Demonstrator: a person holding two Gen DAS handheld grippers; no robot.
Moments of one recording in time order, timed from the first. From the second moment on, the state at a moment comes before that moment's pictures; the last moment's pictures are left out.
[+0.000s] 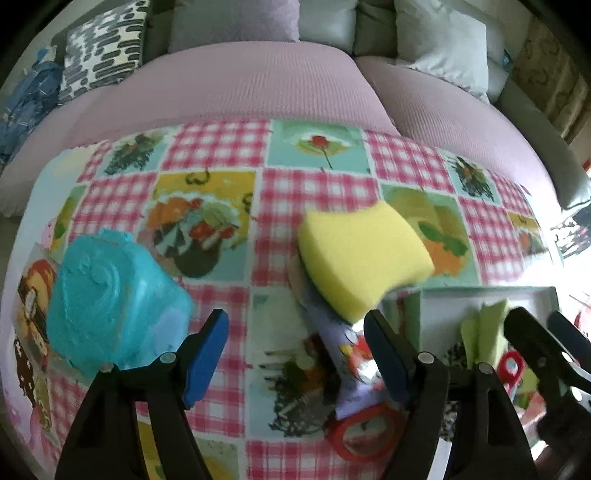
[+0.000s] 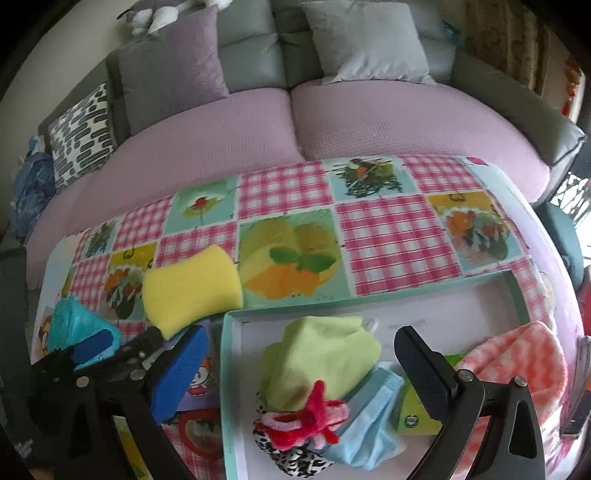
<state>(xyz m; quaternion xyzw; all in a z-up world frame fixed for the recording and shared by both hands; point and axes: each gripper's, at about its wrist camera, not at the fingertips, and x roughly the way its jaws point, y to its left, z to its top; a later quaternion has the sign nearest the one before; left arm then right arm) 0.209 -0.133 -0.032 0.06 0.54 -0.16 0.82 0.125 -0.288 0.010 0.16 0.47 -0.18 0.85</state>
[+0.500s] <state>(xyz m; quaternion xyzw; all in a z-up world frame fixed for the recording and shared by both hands) 0.215 -0.169 -0.023 0.12 0.51 -0.19 0.83 0.117 -0.316 0.003 0.20 0.47 -0.19 0.84</state>
